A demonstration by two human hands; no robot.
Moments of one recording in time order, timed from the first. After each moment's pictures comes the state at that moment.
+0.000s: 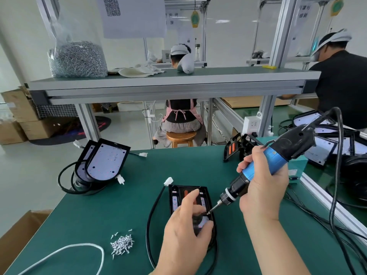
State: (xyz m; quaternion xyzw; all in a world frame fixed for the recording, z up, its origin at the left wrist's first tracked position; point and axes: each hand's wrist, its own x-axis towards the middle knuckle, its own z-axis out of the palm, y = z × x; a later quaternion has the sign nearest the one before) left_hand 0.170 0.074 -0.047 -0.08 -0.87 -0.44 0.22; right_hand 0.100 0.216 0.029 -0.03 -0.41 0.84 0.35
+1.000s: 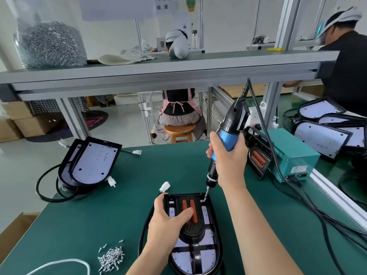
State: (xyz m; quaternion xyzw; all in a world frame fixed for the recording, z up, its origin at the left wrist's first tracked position) left_hand 0.103 0.044 -0.078 0.18 -0.73 -0.66 0.00; right_hand -0.008 0.191 -0.003 0.04 -0.58 0.77 0.29
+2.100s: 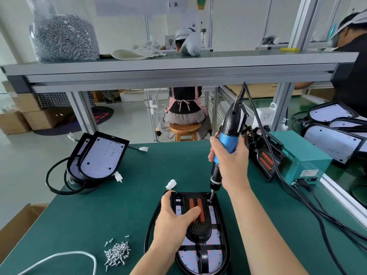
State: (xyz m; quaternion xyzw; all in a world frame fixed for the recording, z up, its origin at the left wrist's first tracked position) left_hand 0.102 0.044 -0.080 0.18 -0.72 -0.67 -0.01; right_hand -0.011 0.181 -0.013 0.08 -0.60 0.76 0.22
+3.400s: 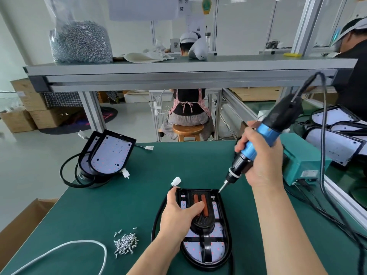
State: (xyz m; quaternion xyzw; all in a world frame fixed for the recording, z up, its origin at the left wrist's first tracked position) left_hand 0.100 0.042 -0.080 0.18 -0.73 -0.66 -0.01; right_hand 0.017 0.220 0.022 0.15 -0.45 0.86 0.20
